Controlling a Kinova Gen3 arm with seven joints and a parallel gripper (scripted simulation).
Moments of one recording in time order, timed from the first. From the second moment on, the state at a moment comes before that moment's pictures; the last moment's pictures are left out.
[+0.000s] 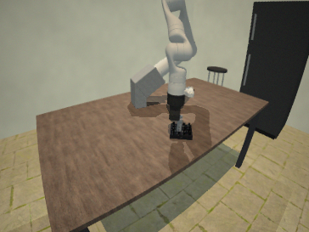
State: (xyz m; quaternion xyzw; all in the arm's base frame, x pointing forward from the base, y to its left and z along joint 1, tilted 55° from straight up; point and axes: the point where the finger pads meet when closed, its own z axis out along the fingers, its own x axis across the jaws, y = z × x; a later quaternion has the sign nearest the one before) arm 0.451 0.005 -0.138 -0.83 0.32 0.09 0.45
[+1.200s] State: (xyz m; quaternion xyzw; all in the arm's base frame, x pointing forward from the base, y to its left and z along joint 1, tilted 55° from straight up) arm 0.451 0.008 -0.139 -0.83 0.31 0.09 0.45
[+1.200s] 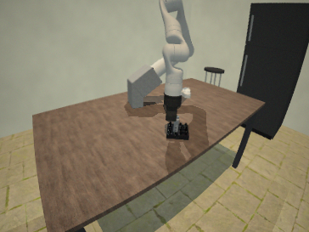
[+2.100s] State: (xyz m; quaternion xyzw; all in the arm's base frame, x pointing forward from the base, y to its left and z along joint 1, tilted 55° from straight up) arm 0.452 0.012 -0.142 -0.83 0.31 0.09 0.45
